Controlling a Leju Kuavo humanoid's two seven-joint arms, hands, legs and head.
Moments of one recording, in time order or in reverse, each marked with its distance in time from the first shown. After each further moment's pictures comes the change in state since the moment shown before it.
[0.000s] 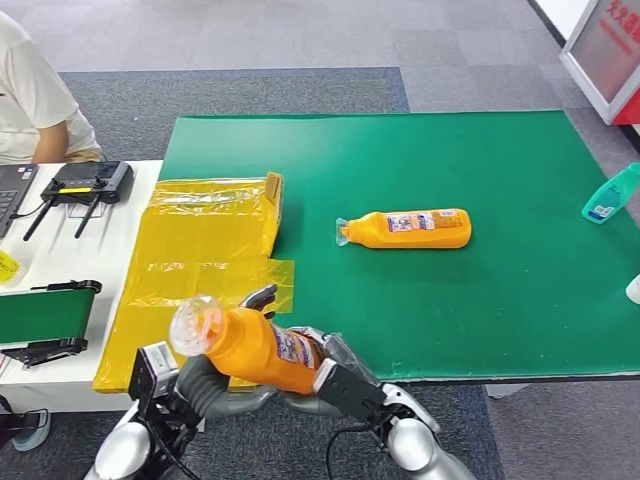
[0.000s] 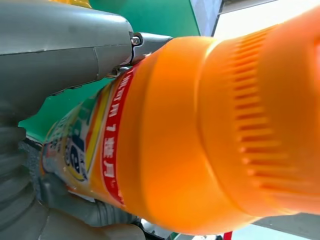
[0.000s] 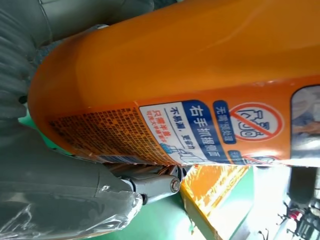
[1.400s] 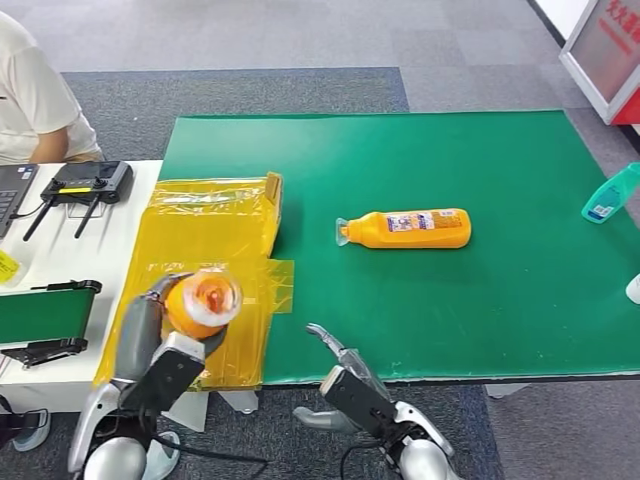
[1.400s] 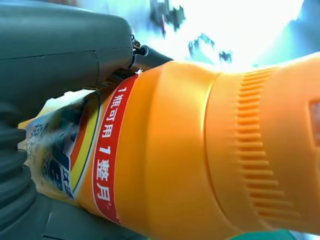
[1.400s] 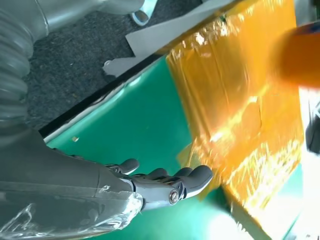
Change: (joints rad) left arm 0.089 -0.140 0.217 -0.224 -0.901 0.433 0.176; right arm 0.115 -0.007 -0.064 -0.096 0.006 -0.022 0.111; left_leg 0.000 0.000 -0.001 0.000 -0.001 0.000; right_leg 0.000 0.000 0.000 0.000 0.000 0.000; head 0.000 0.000
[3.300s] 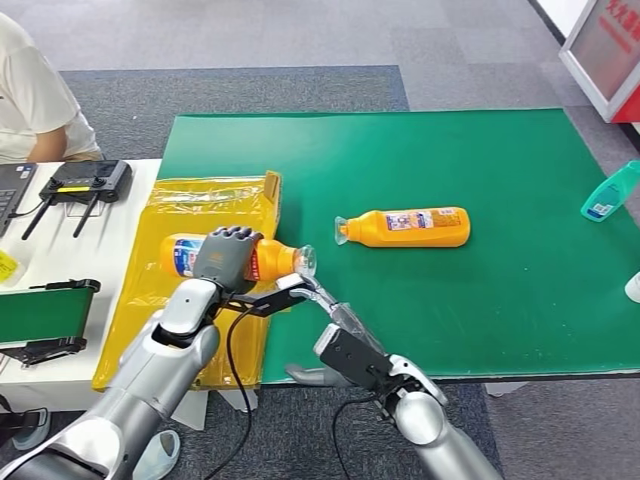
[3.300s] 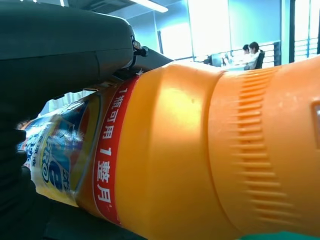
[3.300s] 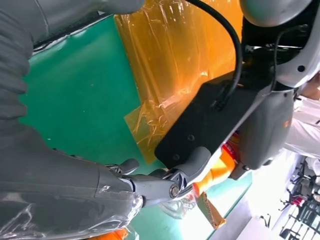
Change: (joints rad) left arm -0.660 -0.023 -0.159 1.012 -0.621 0.050 0.141; right arm -0.187 0.006 0.036 0.022 -0.041 0.060 -0.017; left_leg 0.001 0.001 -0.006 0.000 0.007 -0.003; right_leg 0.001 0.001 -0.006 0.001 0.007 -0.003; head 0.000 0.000
